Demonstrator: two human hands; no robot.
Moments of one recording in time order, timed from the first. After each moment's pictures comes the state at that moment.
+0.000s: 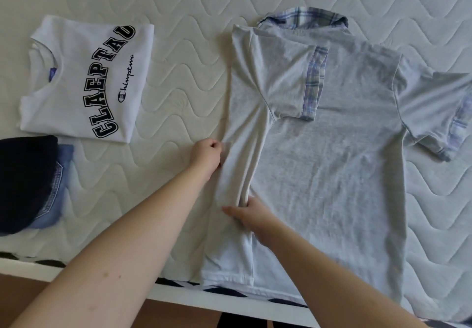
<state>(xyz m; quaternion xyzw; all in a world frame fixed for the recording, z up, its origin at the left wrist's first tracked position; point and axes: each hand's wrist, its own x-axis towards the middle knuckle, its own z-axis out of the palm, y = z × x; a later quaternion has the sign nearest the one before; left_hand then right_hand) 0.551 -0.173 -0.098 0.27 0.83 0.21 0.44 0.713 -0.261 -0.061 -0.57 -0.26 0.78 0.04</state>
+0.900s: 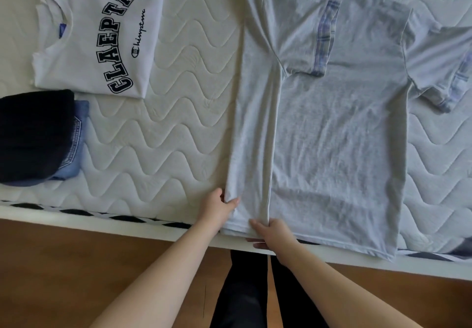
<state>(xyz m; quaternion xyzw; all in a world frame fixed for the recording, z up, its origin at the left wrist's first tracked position) 0.576 -0.406 -0.072 0.26 0.79 0.07 0.55 0.751 -0.424 -0.068 -0.65 -0.14 0.75 0.01</state>
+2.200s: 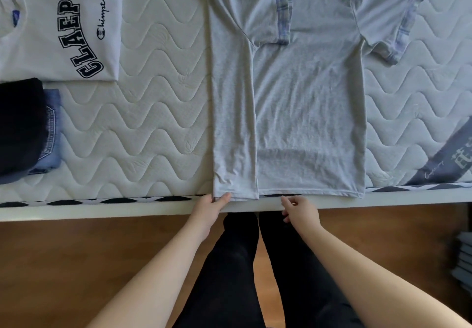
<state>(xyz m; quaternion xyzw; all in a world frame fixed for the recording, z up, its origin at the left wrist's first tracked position) 0.586 -0.492 -0.051 0.14 0.71 0.17 0.67 0.836 -0.482 -0.042 -0.79 -0.29 0.54 -0.03</state>
